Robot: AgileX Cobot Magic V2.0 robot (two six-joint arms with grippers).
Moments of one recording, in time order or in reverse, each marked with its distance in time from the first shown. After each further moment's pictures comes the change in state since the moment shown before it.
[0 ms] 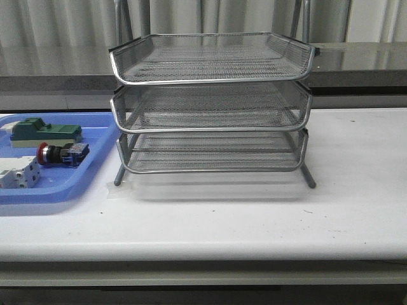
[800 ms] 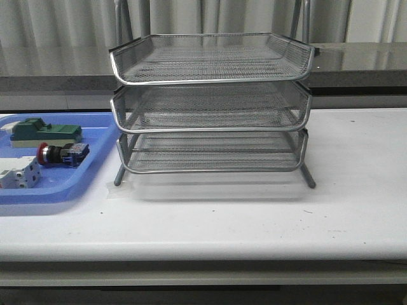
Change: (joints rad) left arm 0.000 0.000 0.000 0.000 0.000 0.000; right arm 0.000 -0.469 0.051 -0.511 0.006 0.022
